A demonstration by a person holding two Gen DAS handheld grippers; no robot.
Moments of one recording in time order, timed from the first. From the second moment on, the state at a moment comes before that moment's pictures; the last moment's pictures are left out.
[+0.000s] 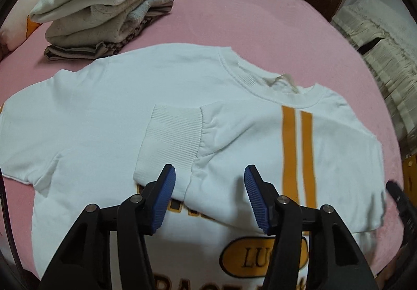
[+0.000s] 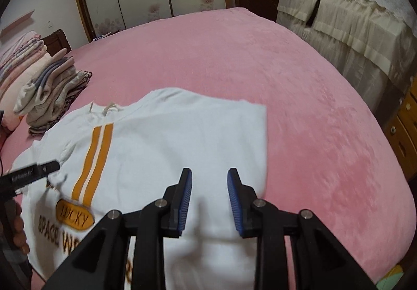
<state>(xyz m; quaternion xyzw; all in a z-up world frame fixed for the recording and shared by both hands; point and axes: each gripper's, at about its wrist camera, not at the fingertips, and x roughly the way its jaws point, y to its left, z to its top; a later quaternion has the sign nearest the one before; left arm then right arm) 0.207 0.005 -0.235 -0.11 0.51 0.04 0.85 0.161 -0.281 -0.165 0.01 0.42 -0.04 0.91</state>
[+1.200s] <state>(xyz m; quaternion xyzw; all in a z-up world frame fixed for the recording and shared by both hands) 0.077 0.057 -0.093 -0.15 0.38 -0.01 0.91 0.075 -0.222 -0.100 0.03 0.42 0.01 0.91</state>
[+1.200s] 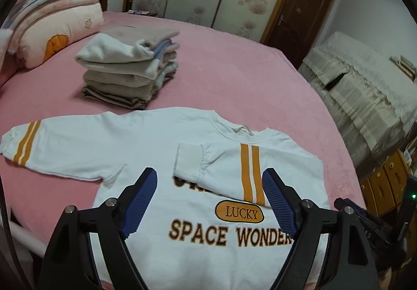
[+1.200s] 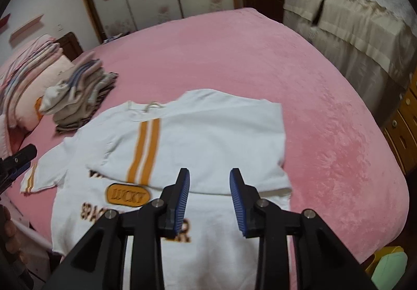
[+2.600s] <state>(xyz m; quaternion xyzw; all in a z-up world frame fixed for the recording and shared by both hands) 0.076 0.461 -0.158 -0.34 0.50 0.24 0.76 0.141 0.184 -0.084 -0.10 0.38 0.28 0.87</state>
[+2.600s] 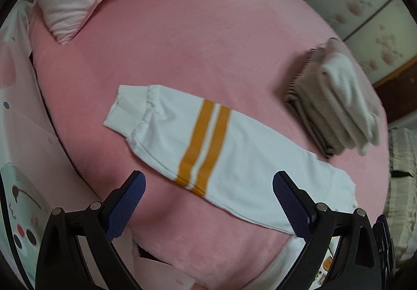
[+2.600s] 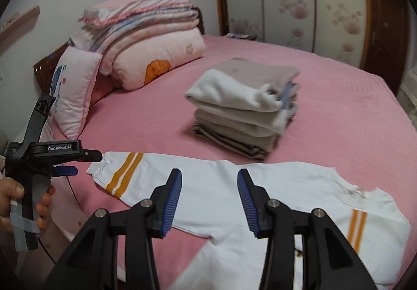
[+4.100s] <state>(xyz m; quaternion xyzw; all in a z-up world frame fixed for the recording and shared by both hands) 0.150 0.194 -0.090 -0.15 0.45 0.02 0.88 0.155 0.019 -0.126 -0.02 0.43 0.16 0.89</state>
